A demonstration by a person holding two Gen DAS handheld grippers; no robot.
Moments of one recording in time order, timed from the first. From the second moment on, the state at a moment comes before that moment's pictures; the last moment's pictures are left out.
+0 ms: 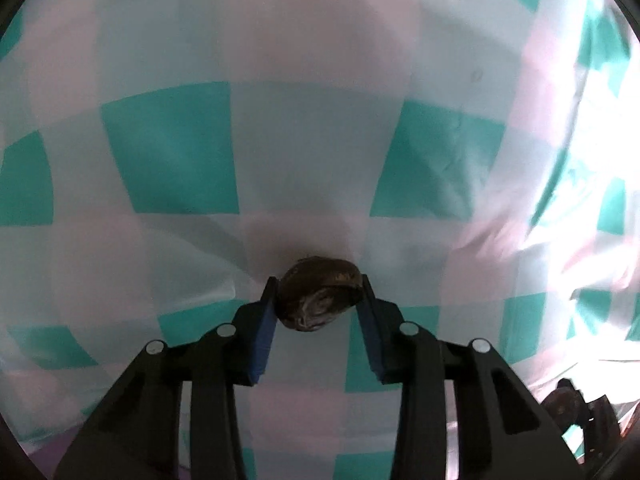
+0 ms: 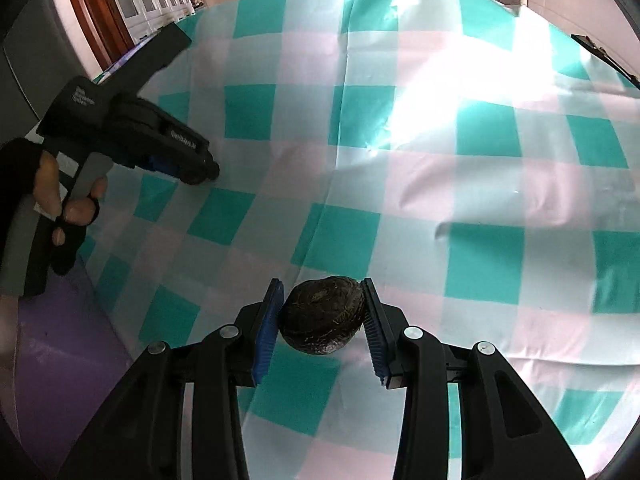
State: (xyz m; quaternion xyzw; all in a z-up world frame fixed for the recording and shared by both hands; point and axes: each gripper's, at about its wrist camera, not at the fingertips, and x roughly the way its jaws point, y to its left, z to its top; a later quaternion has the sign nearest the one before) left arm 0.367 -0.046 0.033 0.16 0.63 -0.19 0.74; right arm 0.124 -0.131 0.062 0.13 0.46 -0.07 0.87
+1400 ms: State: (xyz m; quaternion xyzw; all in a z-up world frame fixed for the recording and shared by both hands) left arm -0.086 0.049 0.352 0.05 0.33 -0.09 0.94; right arm -0.100 -0.106 0.358 -0.10 0.31 0.15 0.93
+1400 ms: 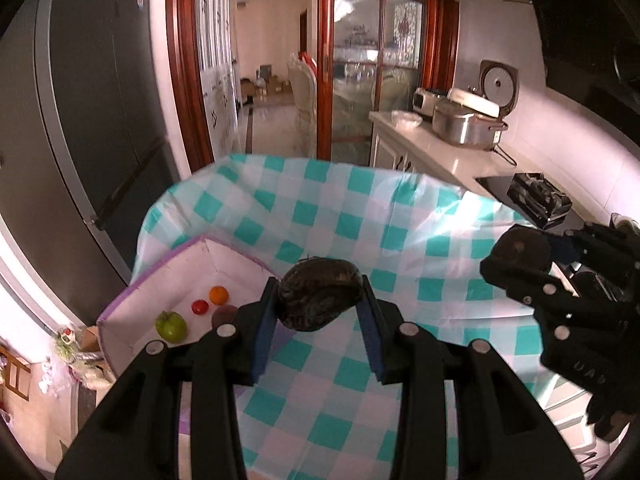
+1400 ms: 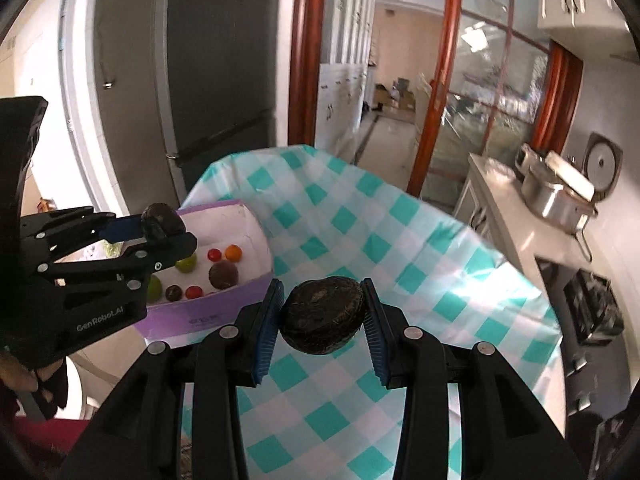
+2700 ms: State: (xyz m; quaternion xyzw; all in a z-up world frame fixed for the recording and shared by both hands) left arm -0.086 0.195 0.246 0.01 0.43 -0.04 0.90; right arm -0.077 0.005 0.251 -0.15 0.44 0.26 0.85
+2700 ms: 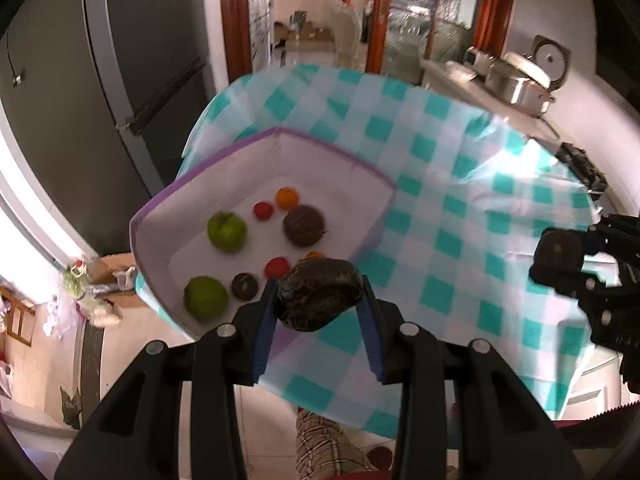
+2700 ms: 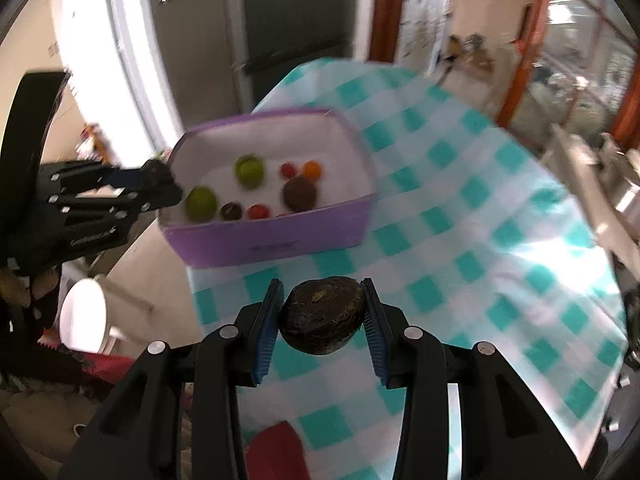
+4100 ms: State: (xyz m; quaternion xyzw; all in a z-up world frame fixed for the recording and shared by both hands) left arm 0.153 0.253 0.080 0.01 0.64 -0.07 0.76; right arm 0.159 0.157 0.077 -0.24 0.64 0.25 0.68
